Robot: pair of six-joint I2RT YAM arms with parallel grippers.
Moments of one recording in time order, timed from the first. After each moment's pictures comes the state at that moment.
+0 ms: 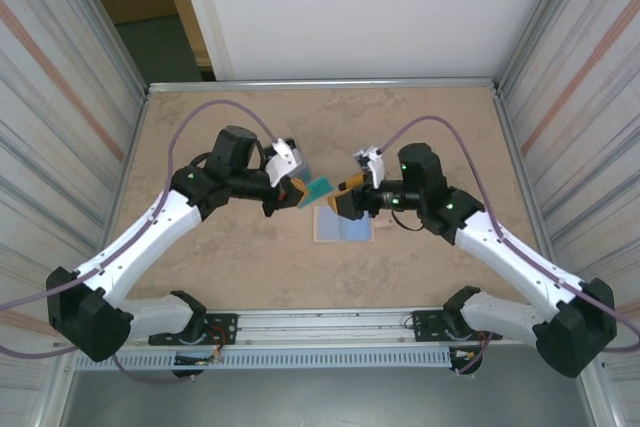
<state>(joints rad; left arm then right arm) -0.56 1.23 1.09 -0.59 0.60 0.32 0.61 1.05 0.85 -0.22 -0.57 0.28</state>
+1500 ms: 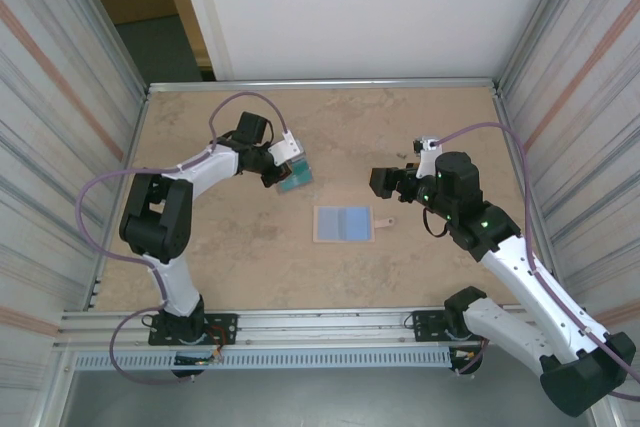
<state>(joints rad) -0.35 1.83 1.23 -0.42 0.38 0.72 0.49 0.85 0.82 -0.39 -0.08 0.42</state>
